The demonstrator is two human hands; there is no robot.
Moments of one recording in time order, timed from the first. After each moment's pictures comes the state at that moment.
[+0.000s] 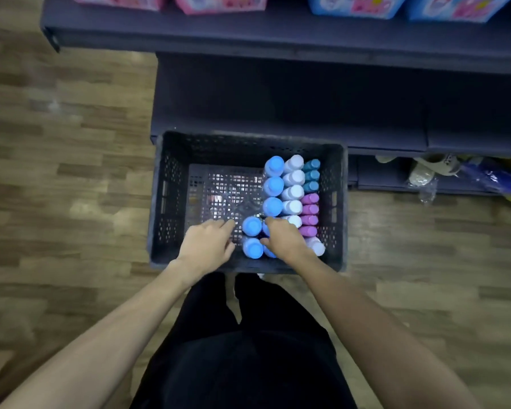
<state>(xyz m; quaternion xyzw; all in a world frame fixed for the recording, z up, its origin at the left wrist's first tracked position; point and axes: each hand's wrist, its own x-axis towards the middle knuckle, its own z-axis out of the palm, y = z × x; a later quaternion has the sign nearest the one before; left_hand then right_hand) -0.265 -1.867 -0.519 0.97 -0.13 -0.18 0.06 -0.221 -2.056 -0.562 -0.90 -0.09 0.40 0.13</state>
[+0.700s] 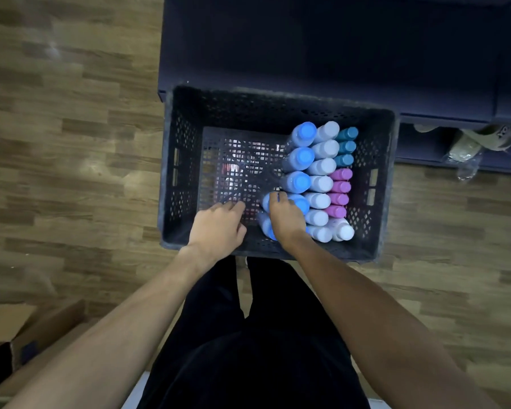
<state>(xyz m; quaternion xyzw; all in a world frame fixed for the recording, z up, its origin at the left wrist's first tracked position) -0.268 -1.849 -0.558 0.97 -0.05 -0.22 0.10 -0.232 -2.007 -0.650 -0.94 -0.13 0.32 0.02</state>
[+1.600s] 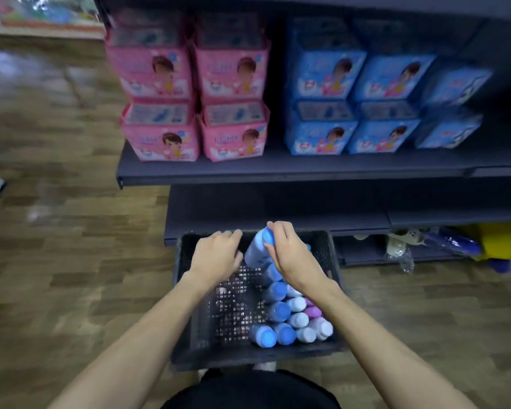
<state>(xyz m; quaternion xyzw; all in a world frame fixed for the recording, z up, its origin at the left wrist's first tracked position) -0.144 -1.826 -0.420 0.98 -0.17 0.00 0.06 -0.152 -2.020 -0.408 -0.96 -0.16 0.05 0.23</state>
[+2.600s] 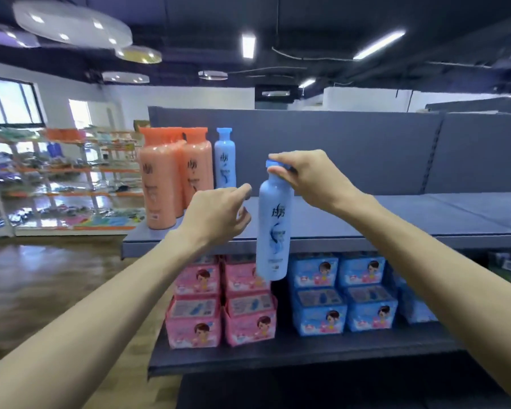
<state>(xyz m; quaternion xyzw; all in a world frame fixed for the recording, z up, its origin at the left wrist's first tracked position) -0.025 -1.790 -0.006 0.88 -0.23 0.42 0.00 -0.018 -2.000 0.052 -0.87 -0.30 -0.33 0.20</state>
